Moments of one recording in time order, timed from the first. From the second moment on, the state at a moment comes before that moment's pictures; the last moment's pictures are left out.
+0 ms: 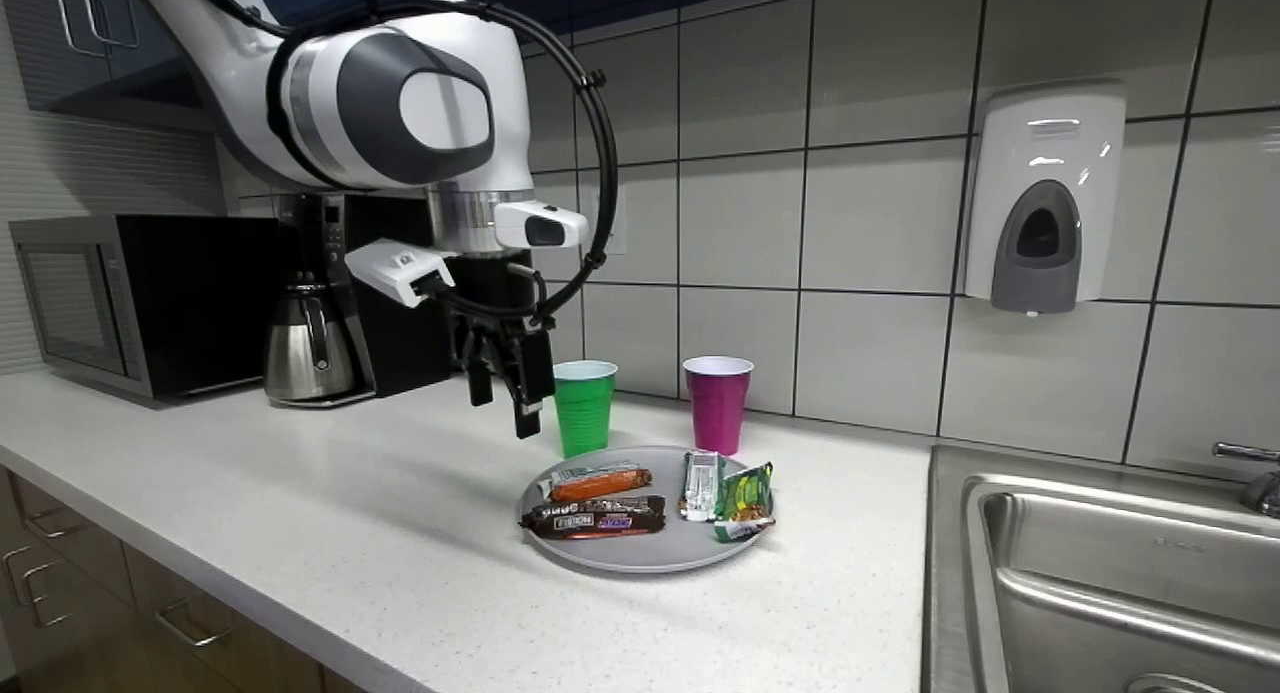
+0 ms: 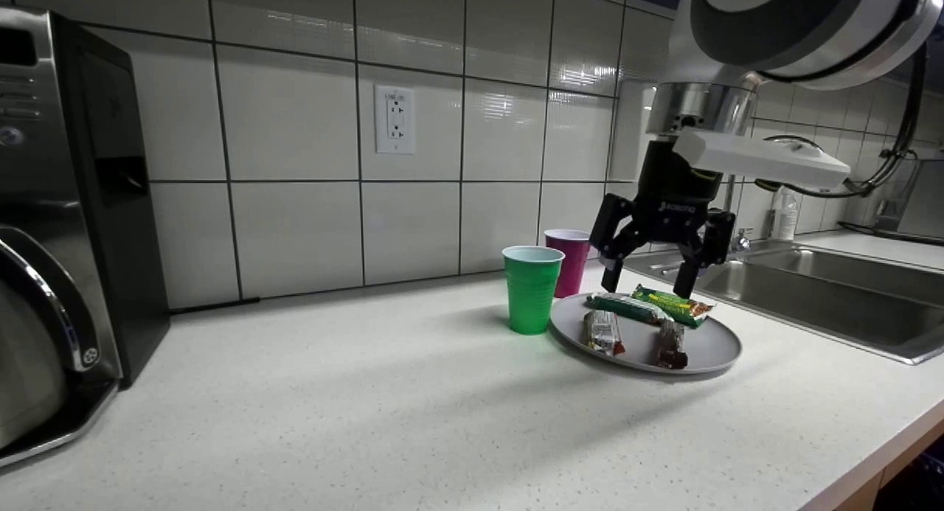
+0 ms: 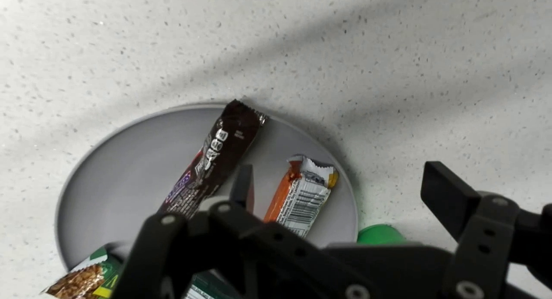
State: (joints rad) arm 0.15 -0.10 -0.02 -2.57 0.10 2.60 0.28
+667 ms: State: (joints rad) arm 0.15 -0.16 -0.02 -2.60 0.20 2.50 0.08
